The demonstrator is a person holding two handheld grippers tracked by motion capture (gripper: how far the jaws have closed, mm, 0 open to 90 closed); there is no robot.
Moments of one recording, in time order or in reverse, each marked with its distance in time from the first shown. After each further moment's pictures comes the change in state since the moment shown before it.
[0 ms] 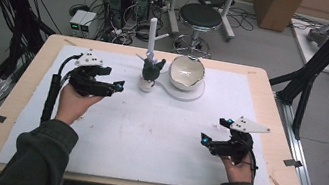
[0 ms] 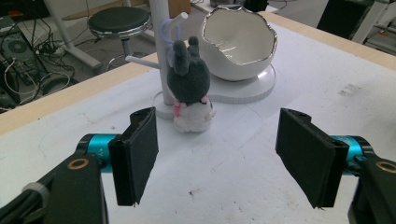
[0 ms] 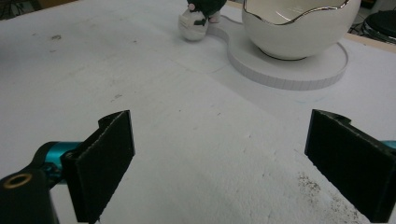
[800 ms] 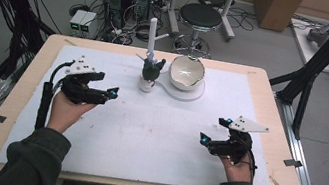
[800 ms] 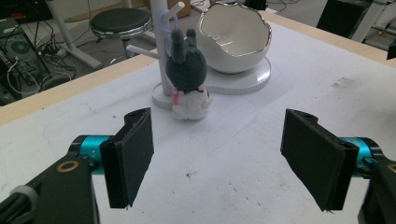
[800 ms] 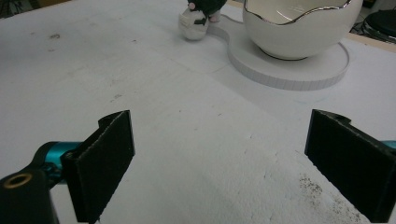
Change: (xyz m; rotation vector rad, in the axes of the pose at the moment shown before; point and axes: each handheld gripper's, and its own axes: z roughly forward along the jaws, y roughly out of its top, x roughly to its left) left arm -0.005 -0.015 -0.019 -0.014 0.002 0.004; right arm 0.002 0.001 0.002 0.010 -0.001 0.004
